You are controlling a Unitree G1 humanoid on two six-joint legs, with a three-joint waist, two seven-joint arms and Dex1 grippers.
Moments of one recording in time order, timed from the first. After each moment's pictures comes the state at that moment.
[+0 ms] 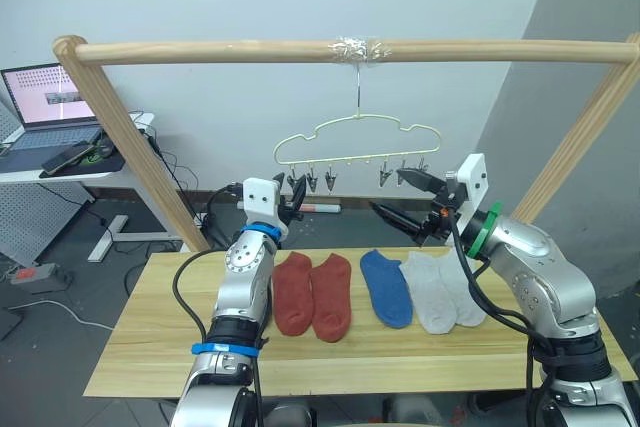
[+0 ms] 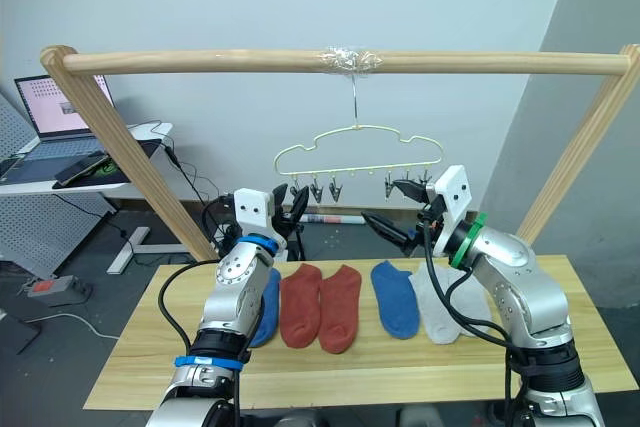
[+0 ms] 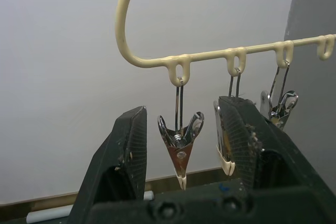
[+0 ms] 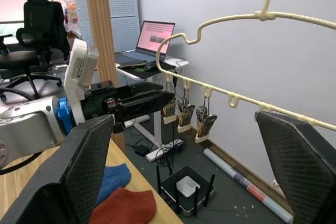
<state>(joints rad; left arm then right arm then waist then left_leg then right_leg) -0.41 0.08 0.08 0.39 -0.20 -0.10 -0.25 -0.30 -0.42 0.01 -0.35 0.49 0.52 0.65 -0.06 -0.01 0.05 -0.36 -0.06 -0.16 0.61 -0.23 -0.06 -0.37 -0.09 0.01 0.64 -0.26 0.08</state>
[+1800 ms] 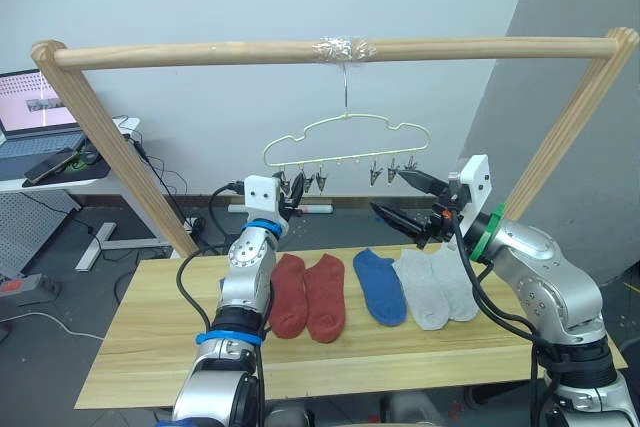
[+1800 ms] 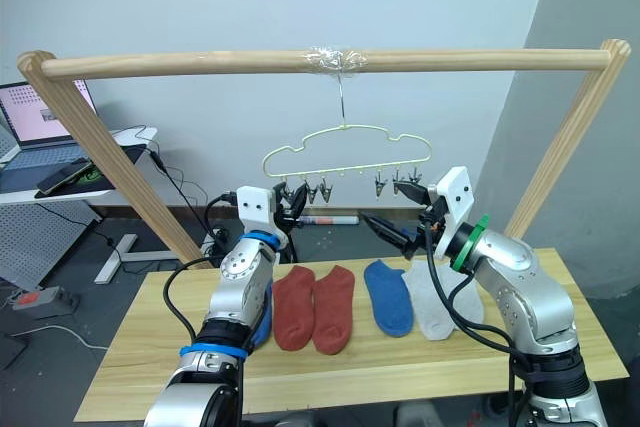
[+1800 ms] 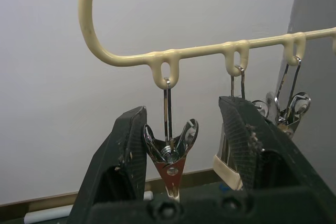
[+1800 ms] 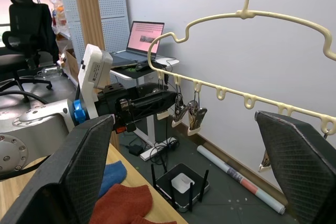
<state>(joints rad) -0.47 0.08 0.10 0.52 -0.19 -0.17 -0.23 -0.28 -0.43 0.01 -0.39 0.51 0.56 0.63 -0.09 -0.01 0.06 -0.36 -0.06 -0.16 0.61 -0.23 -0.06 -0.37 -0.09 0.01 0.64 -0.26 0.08</state>
